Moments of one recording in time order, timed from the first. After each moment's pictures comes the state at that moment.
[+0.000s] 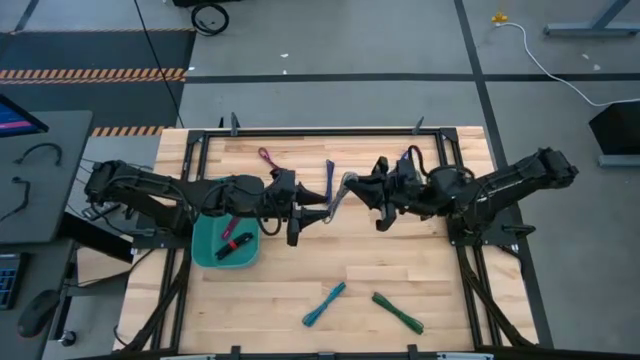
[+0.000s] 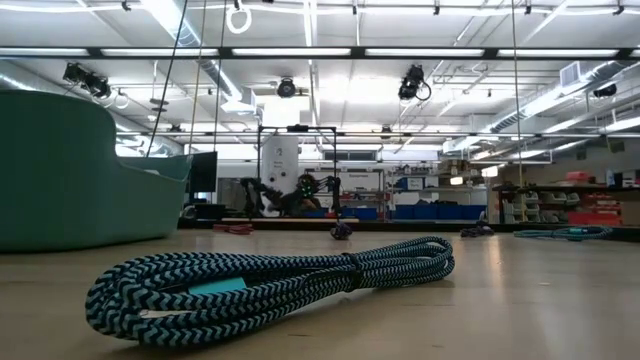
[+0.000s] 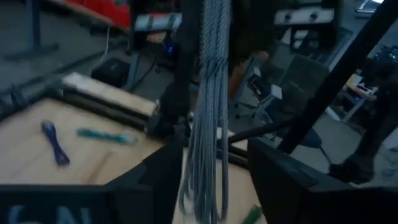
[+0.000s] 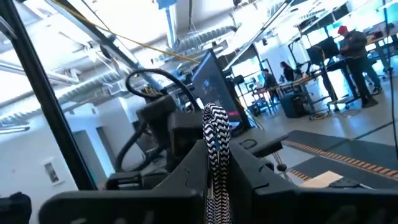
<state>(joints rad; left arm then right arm) -0.17 1.37 1.14 0.15 -0.22 -0.37 0.23 1.22 0.87 0.71 0.38 0.28</state>
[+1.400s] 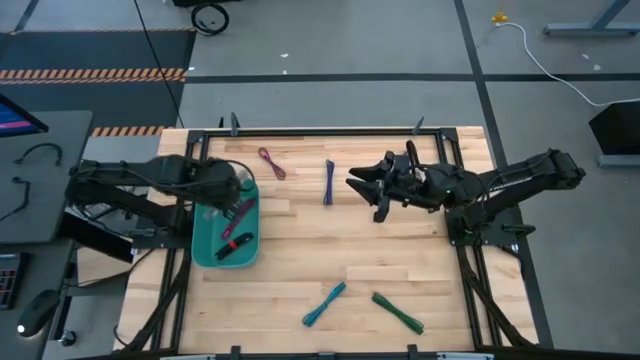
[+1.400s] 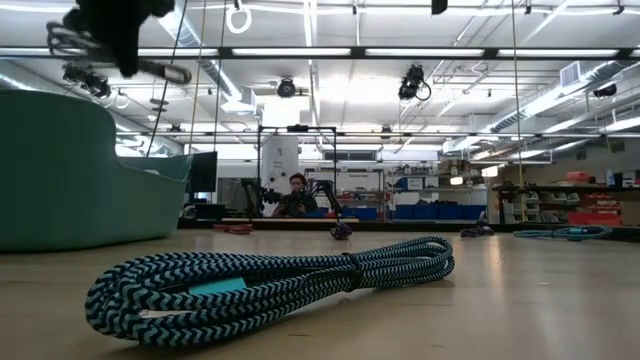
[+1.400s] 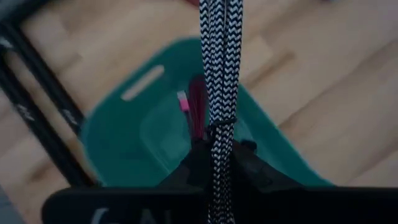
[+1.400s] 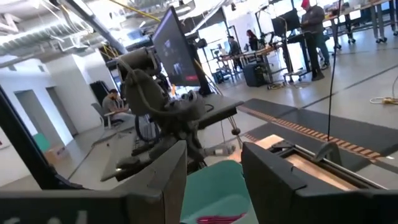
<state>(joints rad) -0.05 1.14 1.23 -1.43 -0.31 -0.95 0.17 1.14 0.87 0.39 0.43 0.30</state>
